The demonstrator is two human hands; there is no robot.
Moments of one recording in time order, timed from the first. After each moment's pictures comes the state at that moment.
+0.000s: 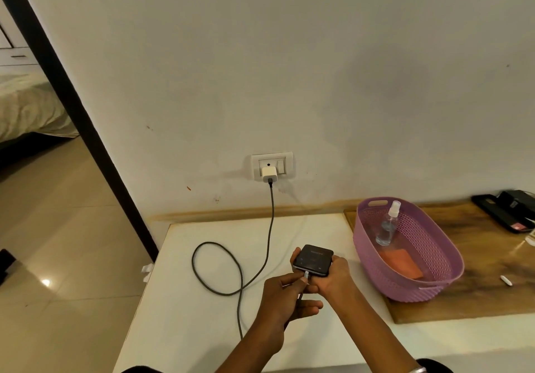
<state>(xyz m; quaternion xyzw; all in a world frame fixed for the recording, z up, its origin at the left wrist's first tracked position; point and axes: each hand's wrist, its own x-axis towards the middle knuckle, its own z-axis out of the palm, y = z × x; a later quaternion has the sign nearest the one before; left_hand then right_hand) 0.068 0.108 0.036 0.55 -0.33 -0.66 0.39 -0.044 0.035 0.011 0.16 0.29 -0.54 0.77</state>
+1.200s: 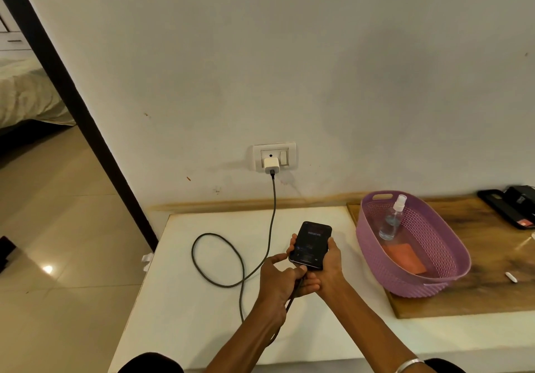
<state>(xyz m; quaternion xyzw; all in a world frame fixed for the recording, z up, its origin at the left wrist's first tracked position) 0.070 0.078 0.021 0.55 -0.25 -0.67 0.43 -0.033 0.021 -0.021 0.04 0.26 -0.55 0.80</state>
